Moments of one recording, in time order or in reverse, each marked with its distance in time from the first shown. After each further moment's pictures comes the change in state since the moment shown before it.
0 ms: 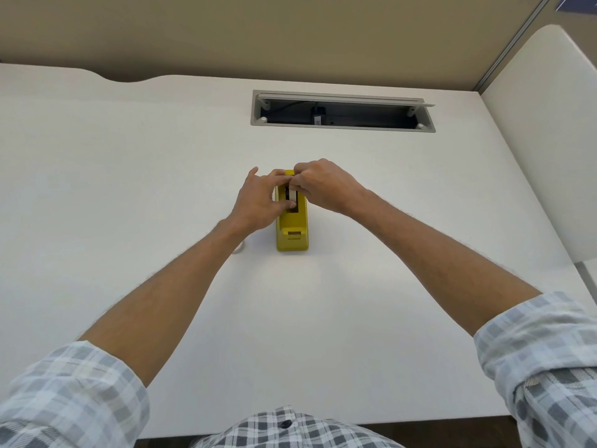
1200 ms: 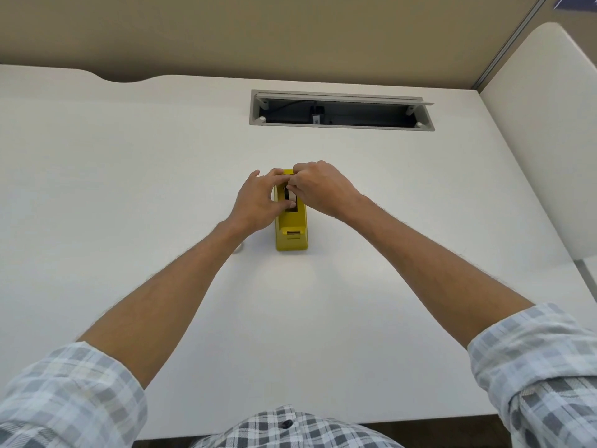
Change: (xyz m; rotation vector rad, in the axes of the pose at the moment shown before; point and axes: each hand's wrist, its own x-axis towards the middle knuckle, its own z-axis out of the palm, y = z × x) left_hand -0.004 0.003 0.001 -0.082 0.047 -0.015; right_hand 0.001 -0.010 0.004 -0.016 0.045 0.100
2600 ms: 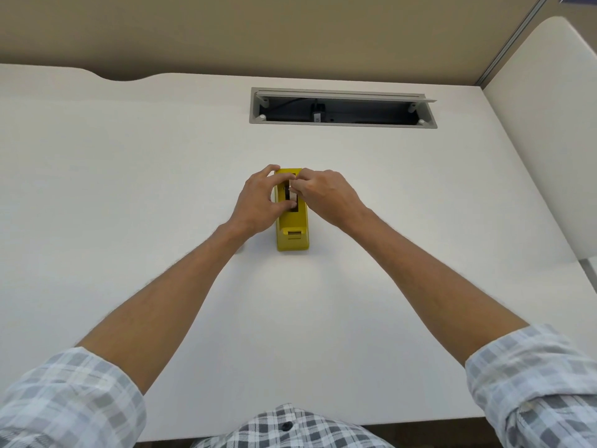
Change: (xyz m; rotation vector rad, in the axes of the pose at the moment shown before) left_hand 0.000 -0.005 0.004 -0.035 0.012 -0.020; right_hand -0.011 0.004 0.024 -0.030 0.079 0.058
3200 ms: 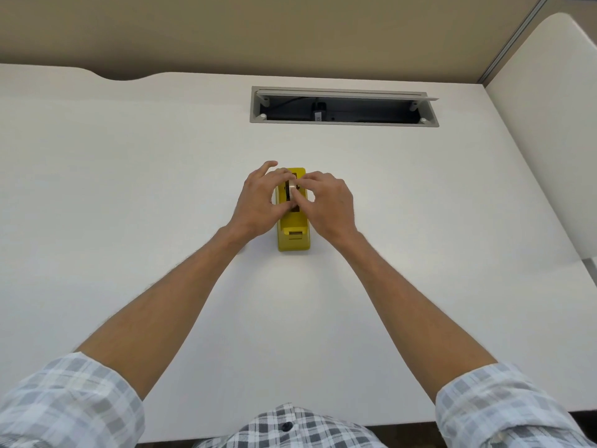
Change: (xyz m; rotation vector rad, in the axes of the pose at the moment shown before) left_hand -0.001 -0.009 0.005 -0.015 0.078 0.142; right_hand -0.015 -0.027 0.022 0.524 0.397 0.442
